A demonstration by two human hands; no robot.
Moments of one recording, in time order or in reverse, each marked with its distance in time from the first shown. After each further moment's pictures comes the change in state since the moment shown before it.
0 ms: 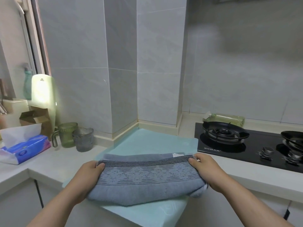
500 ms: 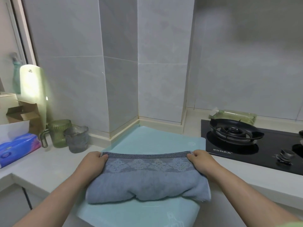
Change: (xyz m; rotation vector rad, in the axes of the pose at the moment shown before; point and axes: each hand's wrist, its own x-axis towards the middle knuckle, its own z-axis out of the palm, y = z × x) left_hand 0.089 0.004 0.024 0.388 0.081 0.039; right_hand 0.087 0.011 0.029 -0.265 -0.032 0.071
